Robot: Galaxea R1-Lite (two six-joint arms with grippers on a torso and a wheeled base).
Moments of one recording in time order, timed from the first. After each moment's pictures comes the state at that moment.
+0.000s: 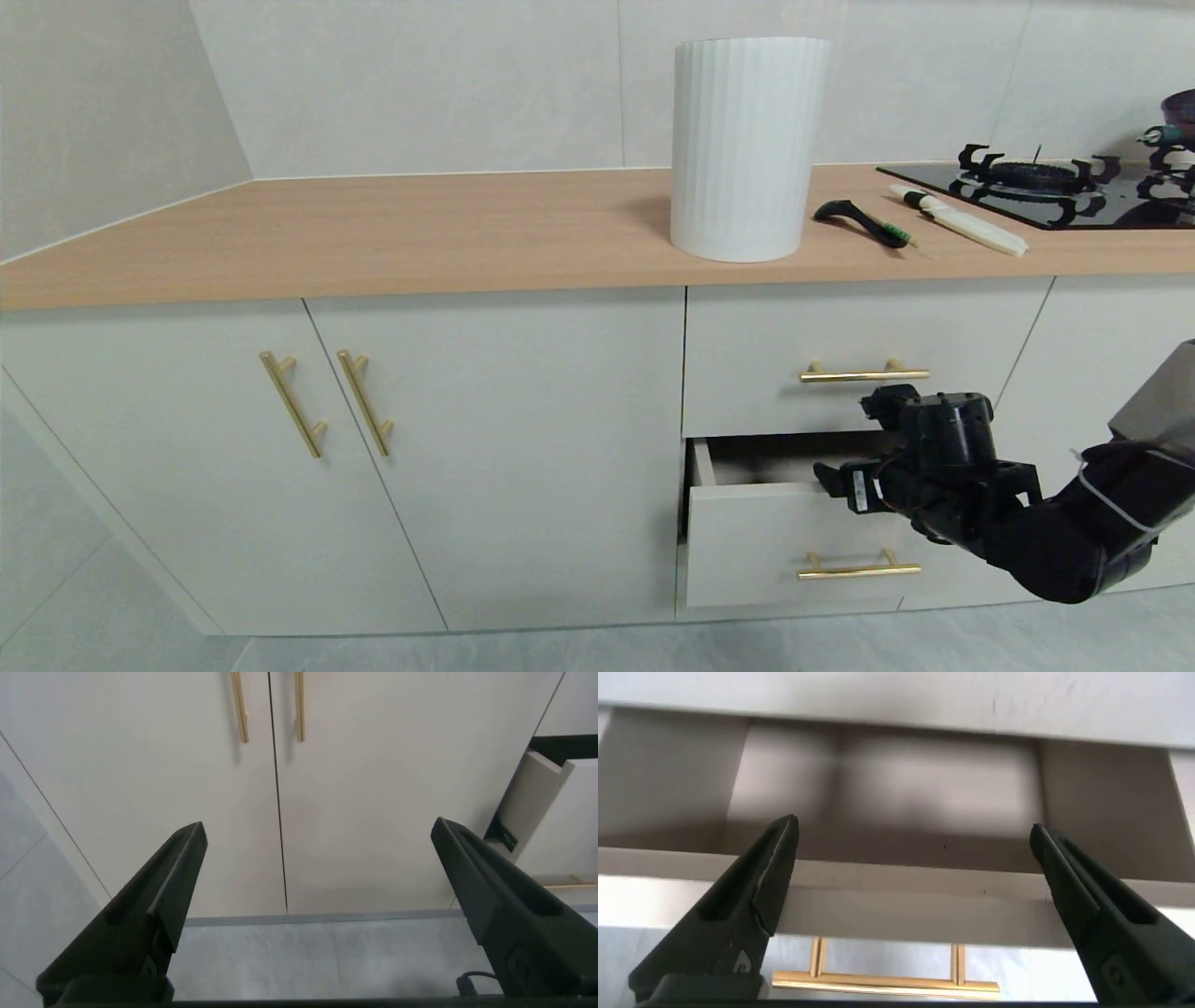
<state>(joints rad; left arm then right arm) 0.00 0.00 0.00 0.00 0.01 0.01 0.31 2.07 -0.67 -0.81 -0.24 0.07</state>
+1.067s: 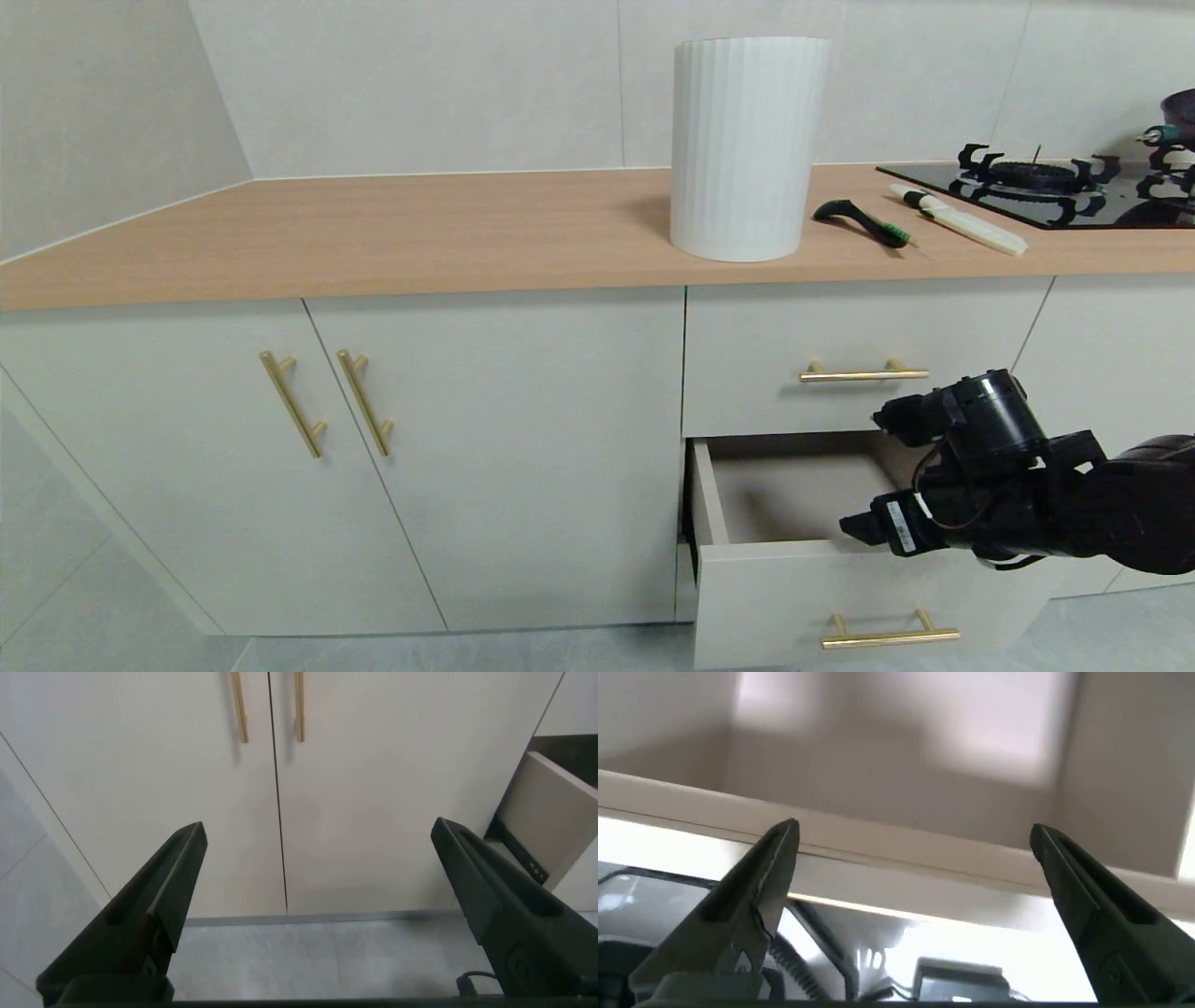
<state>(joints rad) 0.00 0.00 0.00 0.00 0.01 0.01 0.35 1.81 -0.75 -0.22 -0.16 0.07</state>
